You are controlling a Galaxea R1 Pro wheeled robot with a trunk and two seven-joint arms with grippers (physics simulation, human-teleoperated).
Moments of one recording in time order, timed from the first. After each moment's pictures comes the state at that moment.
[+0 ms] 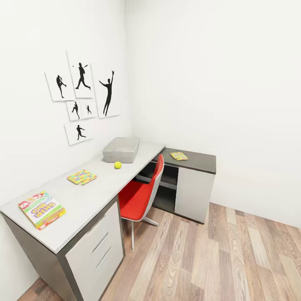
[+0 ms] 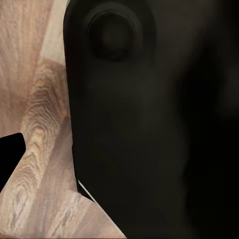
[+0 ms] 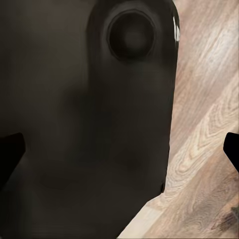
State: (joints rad) left arm 0.00 0.00 0.00 0.00 0.00 0.00 0.00; right arm 0.00 0.00 0.00 0.00 0.00 0.00 0.00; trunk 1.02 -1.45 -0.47
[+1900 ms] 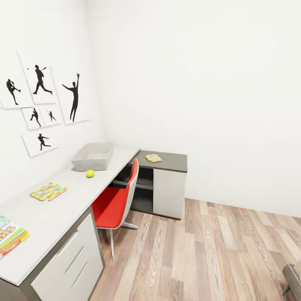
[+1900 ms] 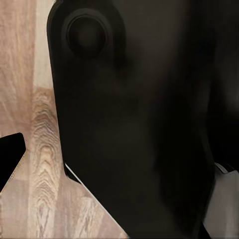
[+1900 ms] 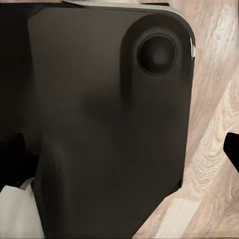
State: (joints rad) left arm 0.00 -0.03 -0.01 0.00 -0.01 0.00 0.00; right arm 0.00 0.04 0.00 0.00 -0.01 -0.05 0.00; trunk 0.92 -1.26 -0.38
